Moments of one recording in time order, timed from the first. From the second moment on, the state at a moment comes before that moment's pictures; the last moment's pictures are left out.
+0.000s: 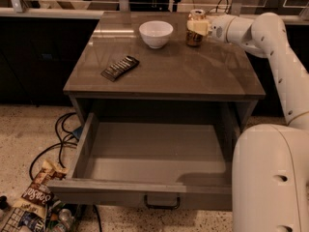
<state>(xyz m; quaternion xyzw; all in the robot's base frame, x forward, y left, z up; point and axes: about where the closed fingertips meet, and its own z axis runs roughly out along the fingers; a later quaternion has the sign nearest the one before) 0.897 -0.187 0.891 -0.24 0.72 0.23 0.61</state>
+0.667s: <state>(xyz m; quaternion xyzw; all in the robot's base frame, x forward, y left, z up) 0.887 -0.192 0.895 -0.24 0.71 0.23 0.61</state>
